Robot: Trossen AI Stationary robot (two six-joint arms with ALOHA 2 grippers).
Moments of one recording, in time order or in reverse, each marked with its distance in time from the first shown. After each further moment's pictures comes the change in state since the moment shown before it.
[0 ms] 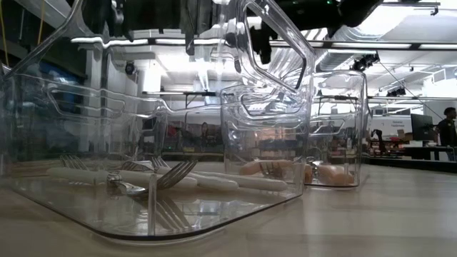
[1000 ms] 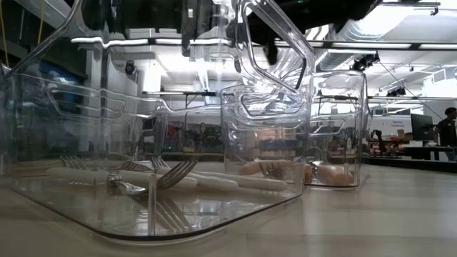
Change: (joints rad) left arm 0.029 -0.033 -0.003 -0.063 0.029 -0.066; right arm -0.004 -0.019 0.020 -0.122 -0.023 -0.014
